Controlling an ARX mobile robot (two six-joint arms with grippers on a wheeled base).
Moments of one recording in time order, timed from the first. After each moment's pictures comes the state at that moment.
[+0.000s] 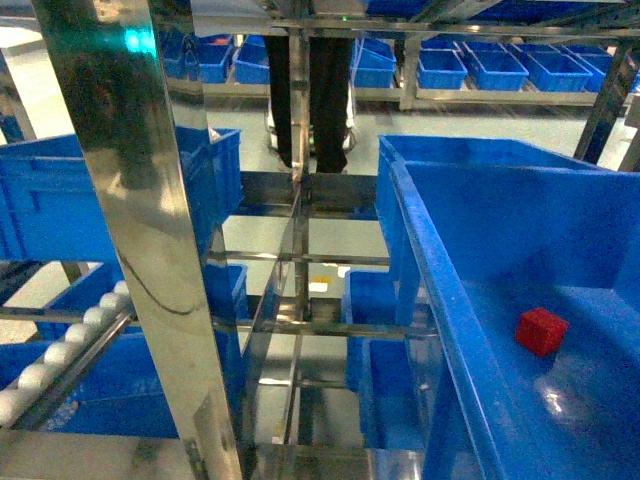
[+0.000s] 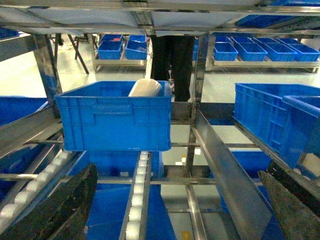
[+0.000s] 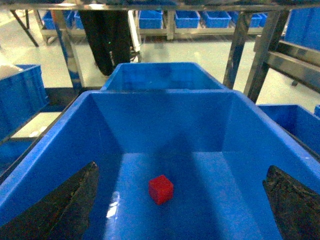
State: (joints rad) left arm 0.00 0.01 0.01 0.00 0.00 0.00; right arm 0.27 0.95 0.30 0.51 0.35 0.07
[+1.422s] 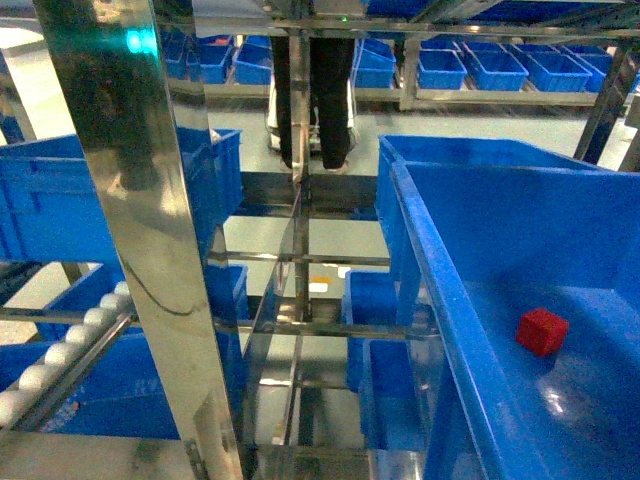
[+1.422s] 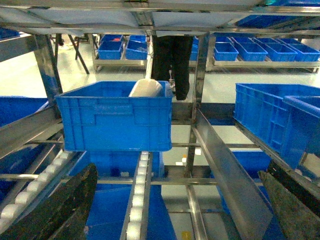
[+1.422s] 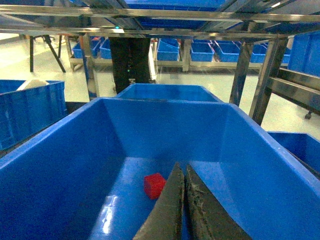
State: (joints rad) left arm 0.00 0.01 0.01 0.00 0.00 0.00; right arm 0.00 0.32 0.01 0.31 0.00 0.00
